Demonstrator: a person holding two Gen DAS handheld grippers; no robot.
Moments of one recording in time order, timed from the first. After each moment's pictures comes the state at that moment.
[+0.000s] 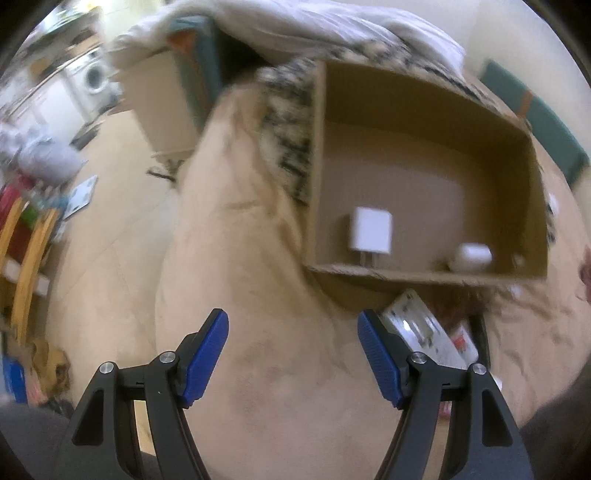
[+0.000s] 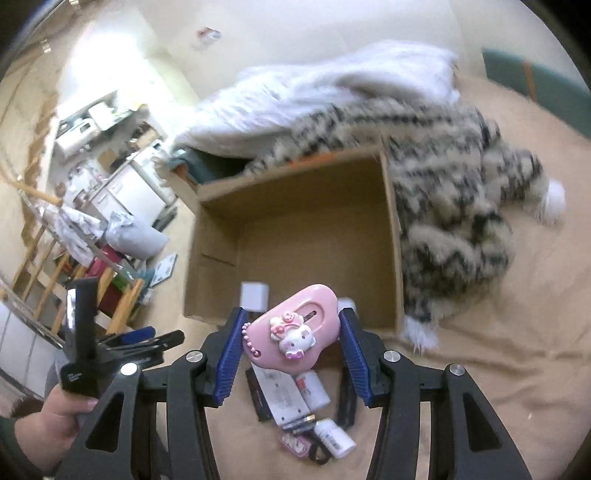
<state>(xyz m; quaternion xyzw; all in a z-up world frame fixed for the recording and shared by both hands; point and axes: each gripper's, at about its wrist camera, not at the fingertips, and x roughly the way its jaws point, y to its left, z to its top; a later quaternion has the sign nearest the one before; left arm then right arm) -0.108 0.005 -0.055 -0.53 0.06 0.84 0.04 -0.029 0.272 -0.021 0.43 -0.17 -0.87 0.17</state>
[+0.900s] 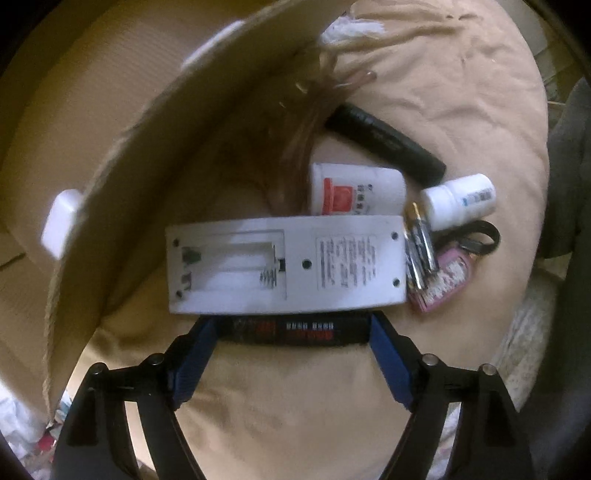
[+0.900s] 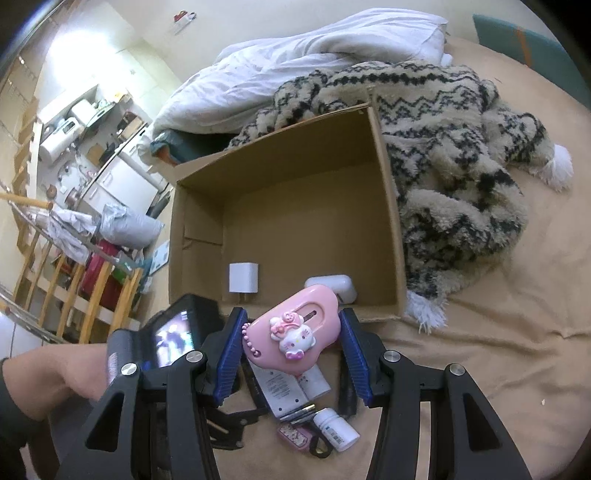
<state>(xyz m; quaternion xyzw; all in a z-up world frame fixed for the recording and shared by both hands) -0.112 0.139 -0.165 -0.63 0.37 0.60 0.33 -0.043 0.267 -0.040 0.47 -0.17 -0.85 0.17</state>
